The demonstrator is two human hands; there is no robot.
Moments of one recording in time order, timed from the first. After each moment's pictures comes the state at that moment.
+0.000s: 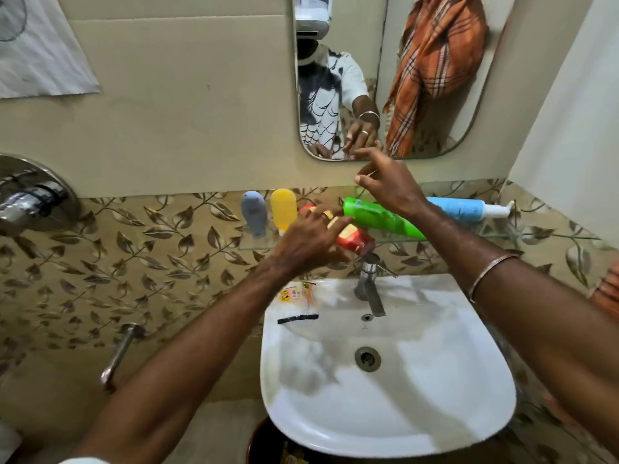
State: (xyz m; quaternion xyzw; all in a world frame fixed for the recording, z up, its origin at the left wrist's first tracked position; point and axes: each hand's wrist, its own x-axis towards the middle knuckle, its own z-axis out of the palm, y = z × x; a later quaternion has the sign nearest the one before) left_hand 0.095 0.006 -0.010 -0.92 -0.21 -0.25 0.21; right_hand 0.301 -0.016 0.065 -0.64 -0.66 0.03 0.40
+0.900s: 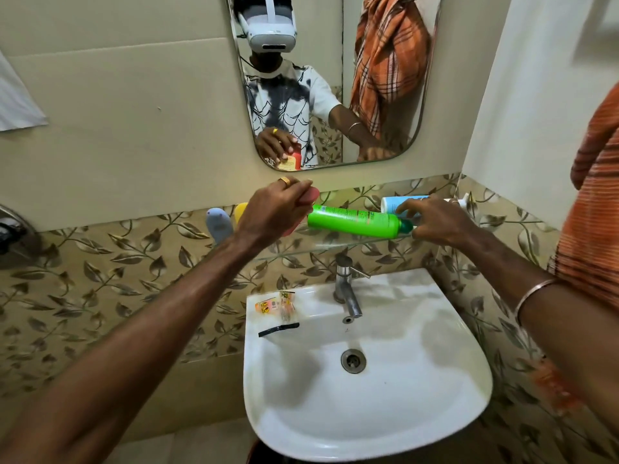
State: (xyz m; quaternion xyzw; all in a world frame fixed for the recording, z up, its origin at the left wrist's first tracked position) left_hand 0.109 0.002 0.066 -0.91 -0.23 -0.34 0.11; right_hand 0.429 -0.107 0.022 -0.78 -0.61 -0.02 0.14
